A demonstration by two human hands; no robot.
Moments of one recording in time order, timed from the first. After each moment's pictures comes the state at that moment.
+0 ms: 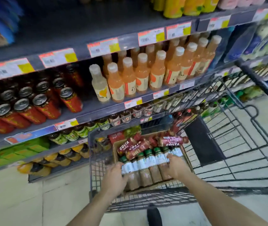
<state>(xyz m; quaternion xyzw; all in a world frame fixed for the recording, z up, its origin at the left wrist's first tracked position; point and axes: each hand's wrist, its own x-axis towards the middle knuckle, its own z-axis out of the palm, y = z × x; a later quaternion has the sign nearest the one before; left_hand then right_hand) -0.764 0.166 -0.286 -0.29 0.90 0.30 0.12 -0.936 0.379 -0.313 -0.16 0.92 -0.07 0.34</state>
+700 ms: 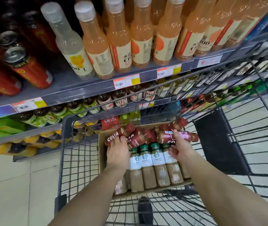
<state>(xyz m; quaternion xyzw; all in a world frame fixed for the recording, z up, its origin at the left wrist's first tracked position) -0.893 0.182 -0.421 -0.32 0.93 0.11 0.13 -1.060 0.369 -0.449 0.37 0.66 -0.54 0.38</state>
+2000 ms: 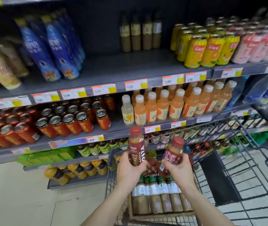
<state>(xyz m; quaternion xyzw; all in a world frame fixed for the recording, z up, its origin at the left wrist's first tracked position) -0.804 0.173 -0.163 -0.42 0.74 0.50 -0.15 -0.927 0.326 -0.192 -0.05 0.81 -0.55 0.21</state>
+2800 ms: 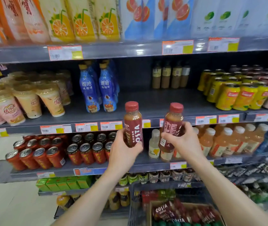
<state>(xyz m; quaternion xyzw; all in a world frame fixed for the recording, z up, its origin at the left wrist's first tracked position) -0.792 0.011 -0.001 -0.34 0.76 0.46 -0.32 -0.957 0.150 0.014 -0.26 0.78 -0.56 0.09</state>
